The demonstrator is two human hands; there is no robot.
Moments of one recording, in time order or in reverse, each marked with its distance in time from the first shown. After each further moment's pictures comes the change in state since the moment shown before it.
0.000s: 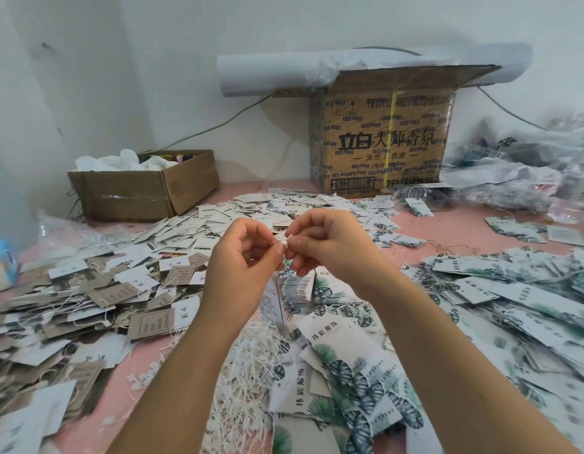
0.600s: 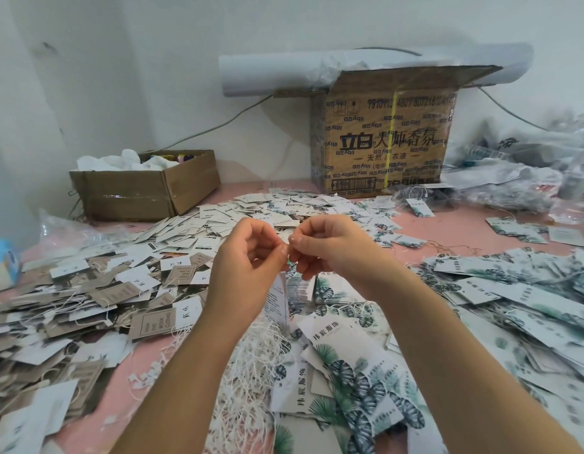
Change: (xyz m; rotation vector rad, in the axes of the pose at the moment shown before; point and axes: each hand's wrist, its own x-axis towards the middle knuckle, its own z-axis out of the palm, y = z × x) left_hand 0.000 -0.001 0.001 0.082 -0.008 0.025; right_hand -0.002 -0.004 -0.002 -0.015 -0.044 0.108
